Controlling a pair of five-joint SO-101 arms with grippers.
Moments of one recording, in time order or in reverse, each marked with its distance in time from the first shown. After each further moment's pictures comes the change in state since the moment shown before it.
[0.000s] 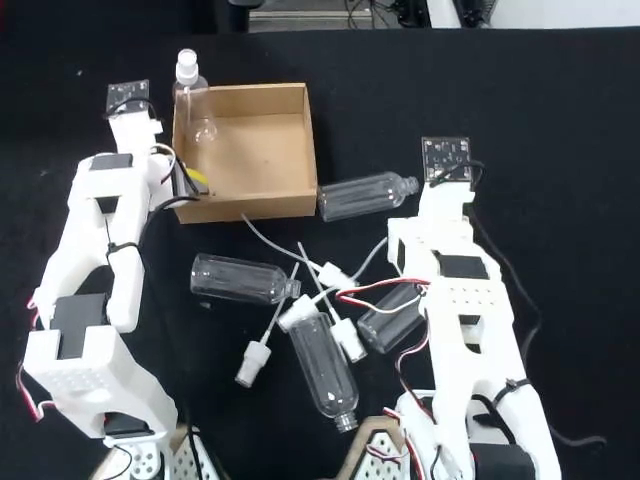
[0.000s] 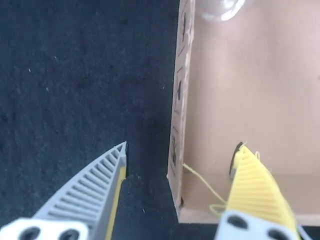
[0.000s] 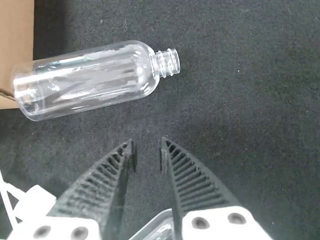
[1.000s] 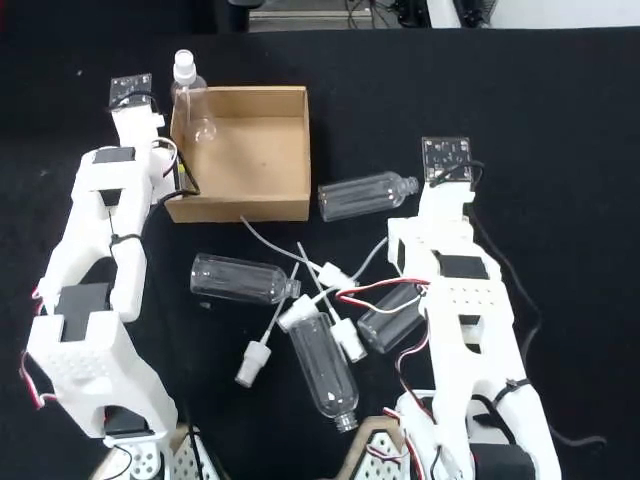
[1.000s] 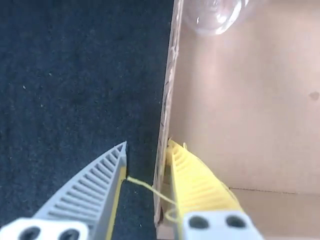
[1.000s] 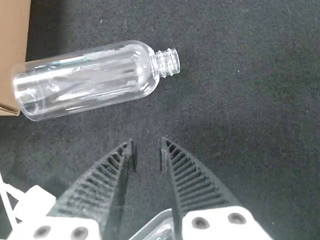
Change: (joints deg) left arm 0.0 4.6 -4.5 0.0 -0.2; right arm 0.0 0.0 0.0 0.0 0.0
